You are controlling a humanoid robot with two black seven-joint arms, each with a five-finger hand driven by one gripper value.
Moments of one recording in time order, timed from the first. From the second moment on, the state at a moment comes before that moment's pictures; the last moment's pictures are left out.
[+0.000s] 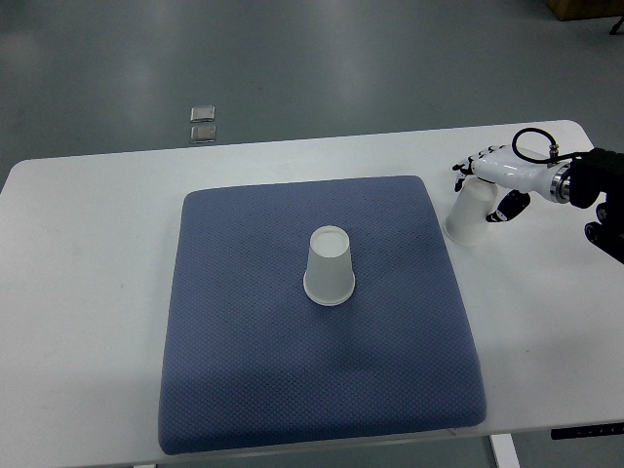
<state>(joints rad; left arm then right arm) 0.00 0.00 -0.15 -0.16 0.08 0.04 -0.04 0.94 -0.48 0.18 0.61 -1.71 -0.10 0.41</state>
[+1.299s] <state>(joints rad) 0.00 0.00 -0.15 -0.16 0.08 0.04 -0.04 1.06 -0.55 0.18 0.86 -1.68 -0.10 0.42</state>
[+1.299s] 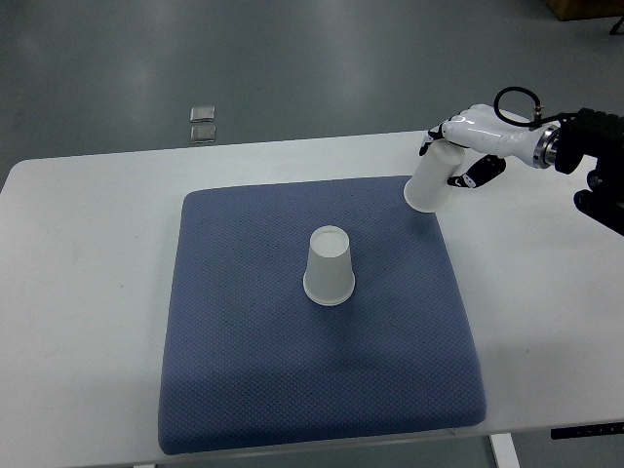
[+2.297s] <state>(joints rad) 0.00 0.00 -0.15 -0.16 0.08 0.04 -0.04 1.19 -0.61 0.30 1.24 -1.59 0.23 0.43</state>
